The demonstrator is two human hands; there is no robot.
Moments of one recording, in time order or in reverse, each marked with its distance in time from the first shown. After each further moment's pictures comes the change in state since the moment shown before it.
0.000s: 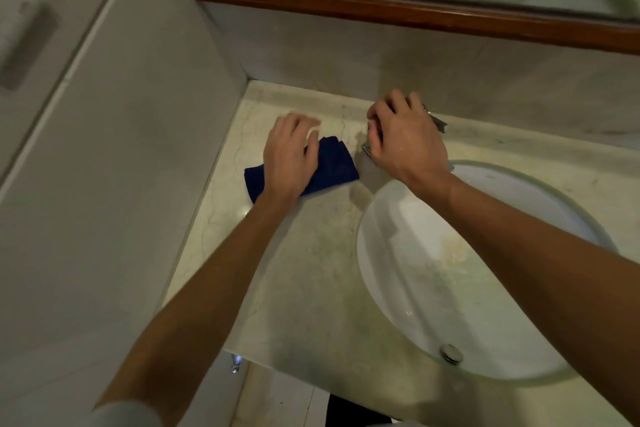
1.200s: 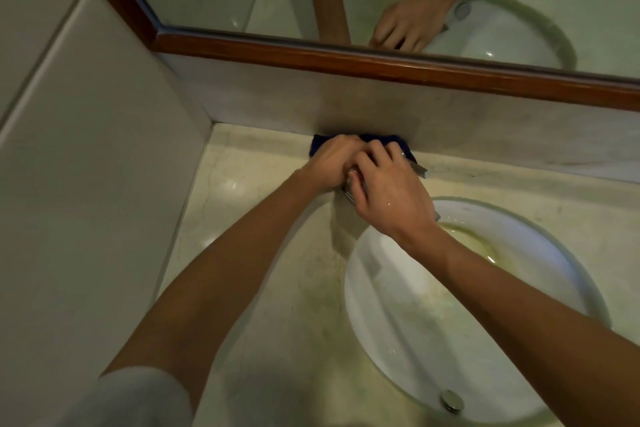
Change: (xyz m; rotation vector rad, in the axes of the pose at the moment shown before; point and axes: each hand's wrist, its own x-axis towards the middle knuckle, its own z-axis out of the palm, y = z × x) left_hand 0.107 0.047 0.079 -0.203 -0.709 0.387; right_hand 0.003 0.000 0.003 -0.030 -0.051 0.026
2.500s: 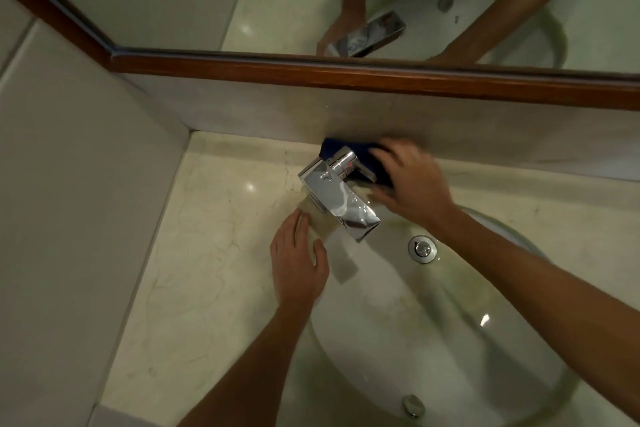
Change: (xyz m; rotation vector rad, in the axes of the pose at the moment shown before) left_hand -0.122 0.083 0.140 0.035 0.524 -0.665; right_hand -0.013 0.153 0.043 0.049 0.096 -0.168
